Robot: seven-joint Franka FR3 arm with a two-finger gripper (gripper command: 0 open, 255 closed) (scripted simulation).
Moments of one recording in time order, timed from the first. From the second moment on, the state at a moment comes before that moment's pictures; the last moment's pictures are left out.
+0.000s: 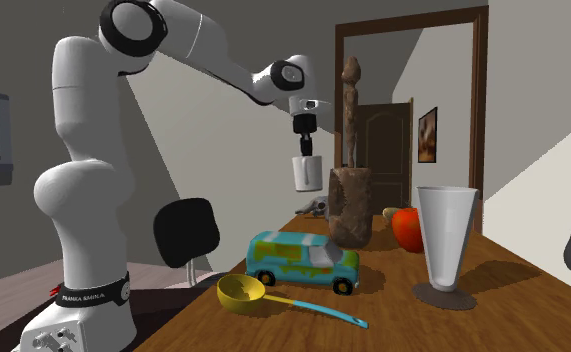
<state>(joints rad) 0.12 -0.04 0.39 -1.87 -0.08 1.86 0.64</state>
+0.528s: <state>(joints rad) 0.23 0.17 0.48 -1.62 -0.18 1.78 0.84</state>
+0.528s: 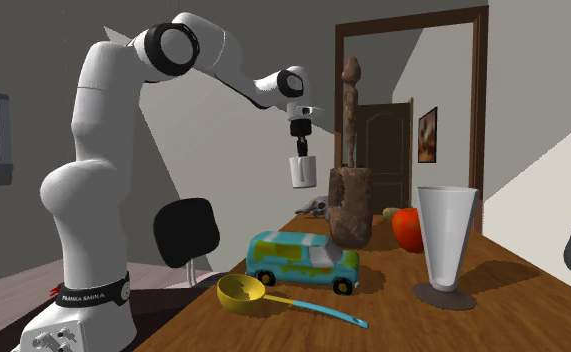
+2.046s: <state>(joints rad) 0.55 0.66 0.49 -1.08 -0.39 1.65 1.10</state>
